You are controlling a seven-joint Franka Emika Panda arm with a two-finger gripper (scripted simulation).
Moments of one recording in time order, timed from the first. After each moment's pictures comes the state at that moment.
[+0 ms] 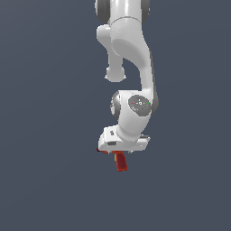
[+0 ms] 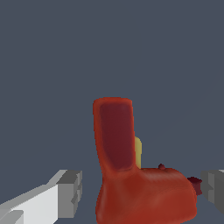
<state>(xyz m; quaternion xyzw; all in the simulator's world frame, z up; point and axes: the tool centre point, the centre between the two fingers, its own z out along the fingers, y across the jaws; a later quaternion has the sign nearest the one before) 0.099 0.020 0.088 0.99 0.05 0.04 0.09</state>
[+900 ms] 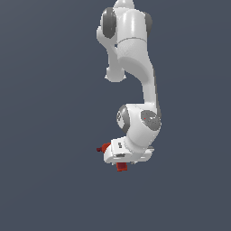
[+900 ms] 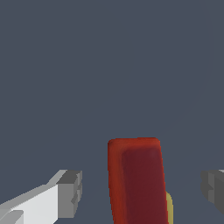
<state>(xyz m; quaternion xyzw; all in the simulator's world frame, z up) 0.137 0.038 0.050 0.99 0.07 0.07 0.13</state>
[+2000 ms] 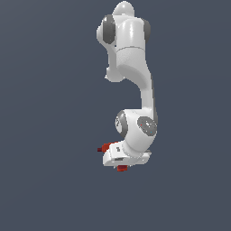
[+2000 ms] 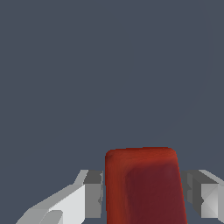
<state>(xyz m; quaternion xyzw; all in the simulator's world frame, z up) 0.143 0.032 0.025 0.99 0.07 0.08 0.13</state>
